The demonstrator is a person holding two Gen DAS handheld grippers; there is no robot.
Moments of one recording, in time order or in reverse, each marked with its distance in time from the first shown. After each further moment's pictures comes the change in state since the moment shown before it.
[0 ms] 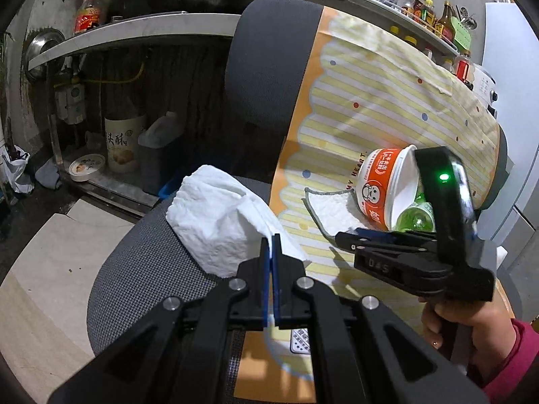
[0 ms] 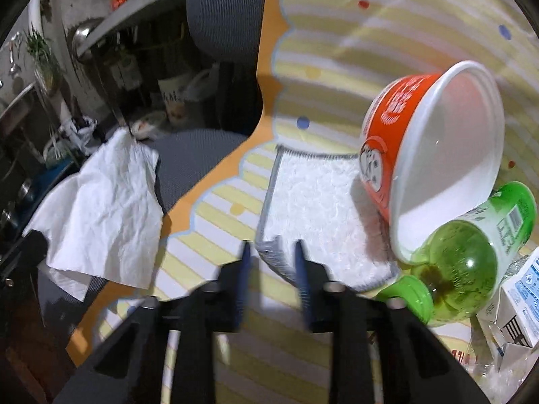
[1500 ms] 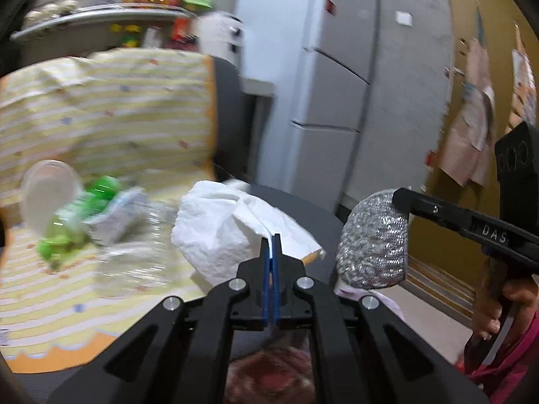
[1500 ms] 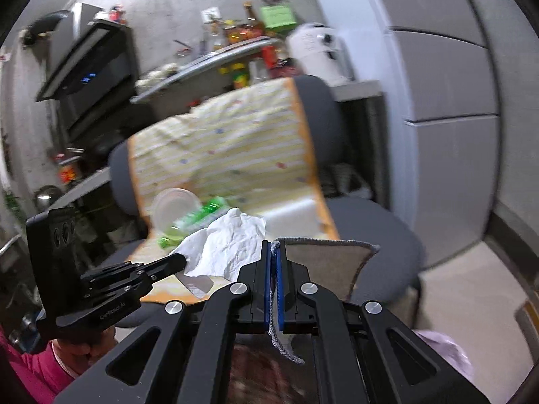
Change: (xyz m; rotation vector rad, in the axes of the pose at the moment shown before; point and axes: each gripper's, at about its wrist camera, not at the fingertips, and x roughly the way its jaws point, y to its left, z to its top) left arm -0.103 -0.335 -0.102 0.510 0.043 -0.716; right arm -0.393 -0.202 -0.324 0.507 -0.542 -0.261
